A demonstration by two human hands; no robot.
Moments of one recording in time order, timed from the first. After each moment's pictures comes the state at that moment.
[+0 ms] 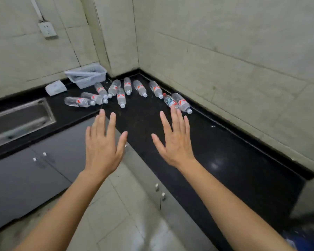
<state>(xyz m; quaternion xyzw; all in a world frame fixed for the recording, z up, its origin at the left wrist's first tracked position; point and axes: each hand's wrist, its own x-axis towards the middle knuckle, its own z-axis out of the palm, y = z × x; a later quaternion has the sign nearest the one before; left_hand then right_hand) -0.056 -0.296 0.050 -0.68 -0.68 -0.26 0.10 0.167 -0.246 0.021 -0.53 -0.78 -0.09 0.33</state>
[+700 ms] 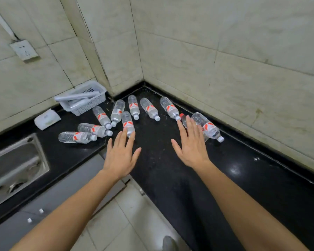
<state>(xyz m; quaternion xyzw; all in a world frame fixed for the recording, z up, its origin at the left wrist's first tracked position) -0.152 0.041 -0.011 -0.75 -0.65 -0.05 0.02 0.110 0.071 -0.045 -0.63 -0.75 0.00 0.19</state>
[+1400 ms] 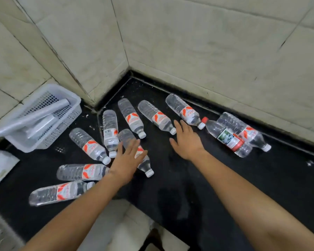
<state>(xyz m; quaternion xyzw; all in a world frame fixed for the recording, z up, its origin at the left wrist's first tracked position) -0.275 0.351 -0.128 -0.88 -0.39 0.28 0.02 -0.024 0.339 -0.128 -0.74 -0.64 0.19 0.01</state>
